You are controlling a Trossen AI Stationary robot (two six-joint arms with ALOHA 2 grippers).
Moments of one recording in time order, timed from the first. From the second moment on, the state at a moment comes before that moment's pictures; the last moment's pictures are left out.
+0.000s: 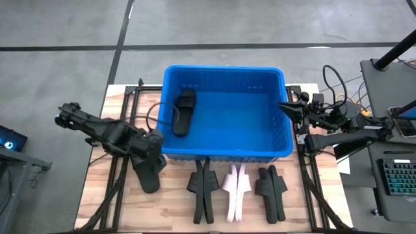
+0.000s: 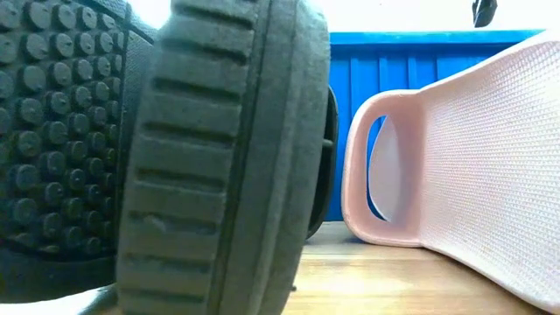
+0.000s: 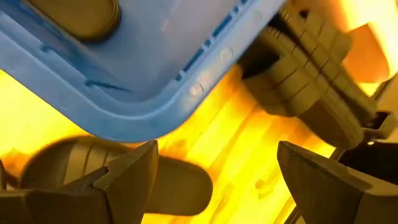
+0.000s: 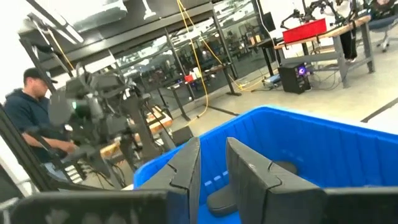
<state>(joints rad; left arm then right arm) -0.42 1.28 1.44 -1.37 -0.16 -1.10 0.09 0.40 0.70 -0.20 0.42 0.36</state>
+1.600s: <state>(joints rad) -0.80 1.24 0.76 -1.34 -0.12 -1.49 0.09 0.41 0.70 -0.29 0.41 0.38</state>
